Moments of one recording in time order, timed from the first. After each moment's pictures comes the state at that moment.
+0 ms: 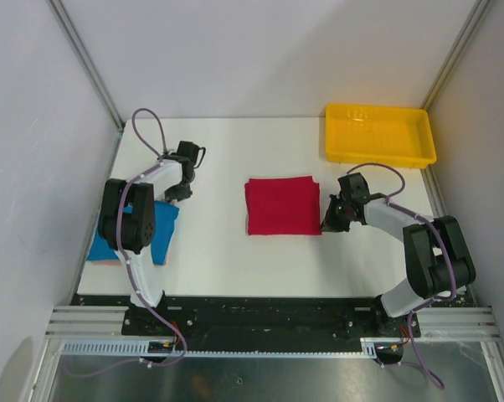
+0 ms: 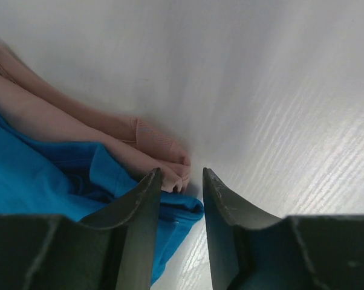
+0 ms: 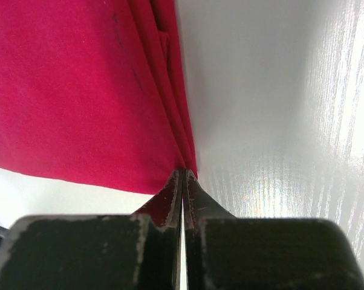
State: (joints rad) left arm -0.18 1.93 1.32 -0.64 -0.52 -0.37; right arm 0.27 1.55 0.82 -0.34 -0.23 0.57
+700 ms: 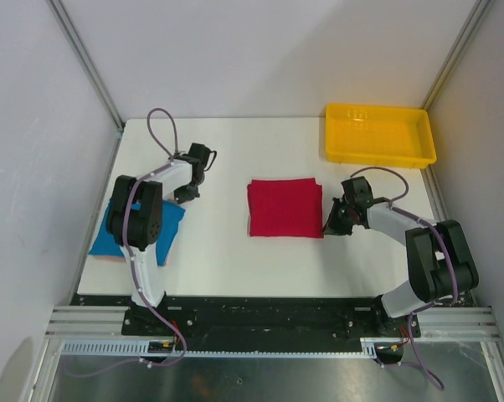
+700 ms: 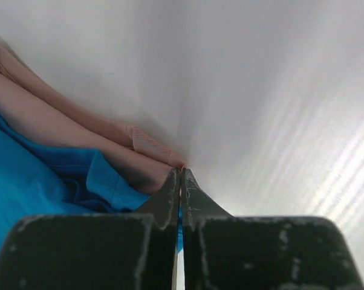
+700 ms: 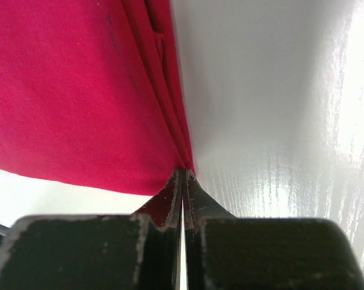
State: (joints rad) left arm -0.24 1.99 1.35 -0.66 -0.56 -0.36; right arm 0.25 1.52 0.77 -0.32 -0.24 0.57
